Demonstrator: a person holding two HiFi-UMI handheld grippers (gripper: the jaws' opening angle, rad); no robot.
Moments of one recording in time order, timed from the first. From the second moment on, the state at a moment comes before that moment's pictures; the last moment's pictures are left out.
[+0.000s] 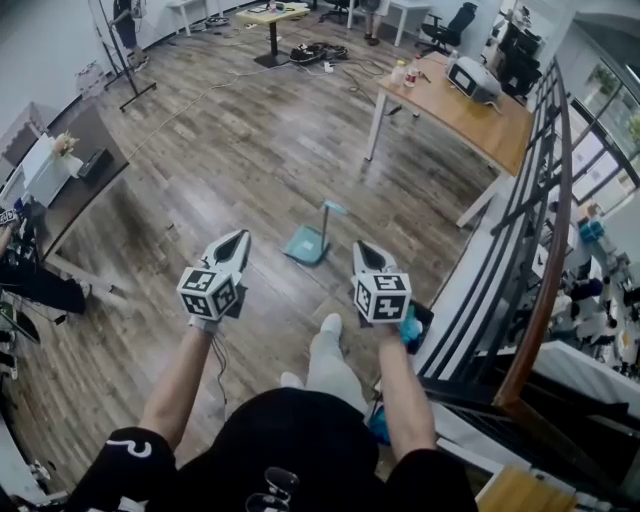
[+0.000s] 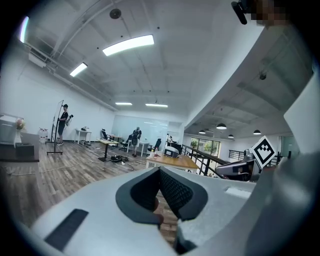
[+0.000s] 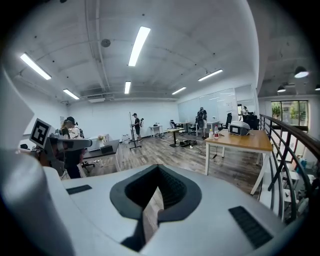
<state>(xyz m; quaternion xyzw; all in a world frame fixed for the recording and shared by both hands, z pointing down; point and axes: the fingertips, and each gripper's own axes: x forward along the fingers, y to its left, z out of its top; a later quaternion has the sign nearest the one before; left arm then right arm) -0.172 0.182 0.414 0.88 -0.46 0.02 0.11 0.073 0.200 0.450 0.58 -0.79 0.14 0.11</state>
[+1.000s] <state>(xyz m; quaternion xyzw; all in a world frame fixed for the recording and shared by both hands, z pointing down) -0.055 -0.077 0.438 0.88 -0.44 0.05 0.15 0.167 -0.085 0.471 0.54 -0.82 0.17 0.11</state>
